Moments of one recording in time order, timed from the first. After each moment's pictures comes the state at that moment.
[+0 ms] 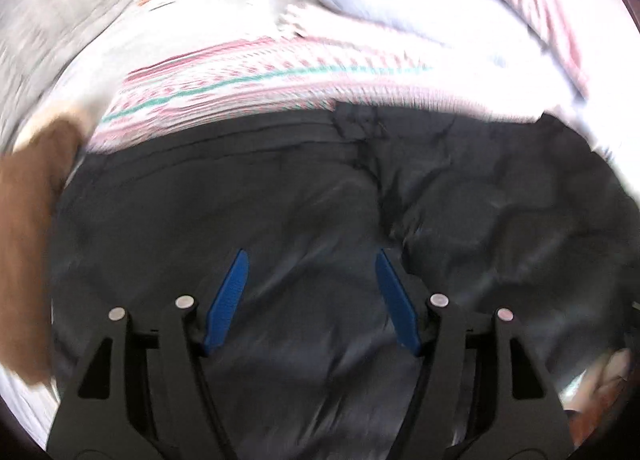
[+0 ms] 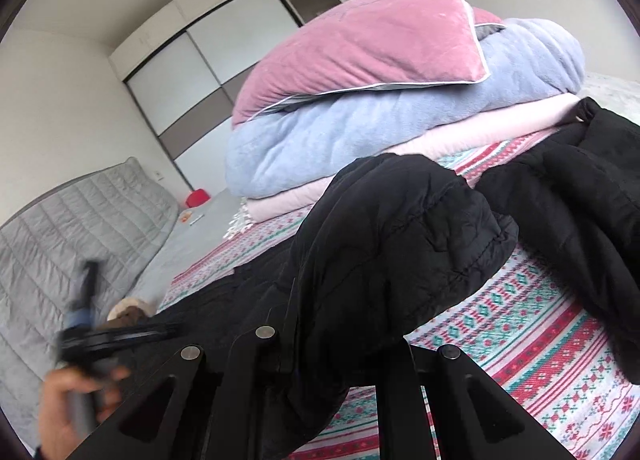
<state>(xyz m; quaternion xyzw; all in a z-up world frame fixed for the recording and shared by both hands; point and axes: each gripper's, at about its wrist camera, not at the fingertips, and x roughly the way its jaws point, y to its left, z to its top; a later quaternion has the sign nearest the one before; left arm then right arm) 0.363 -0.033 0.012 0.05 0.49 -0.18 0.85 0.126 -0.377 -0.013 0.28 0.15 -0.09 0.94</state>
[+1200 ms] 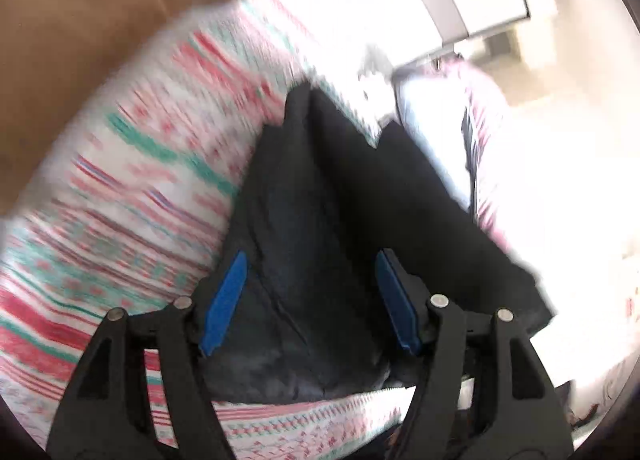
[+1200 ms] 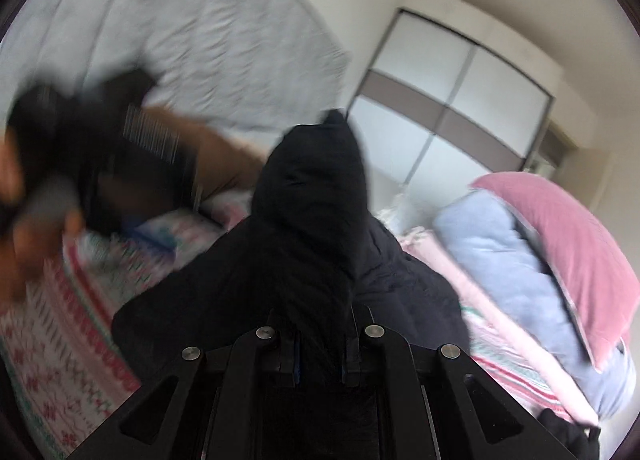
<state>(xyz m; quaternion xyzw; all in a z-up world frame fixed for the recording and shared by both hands) 0.316 0.211 -0.024 -0.36 0.47 -0.22 0.77 0.191 -0.033 -0.005 -0.25 0.15 0.07 0.95</state>
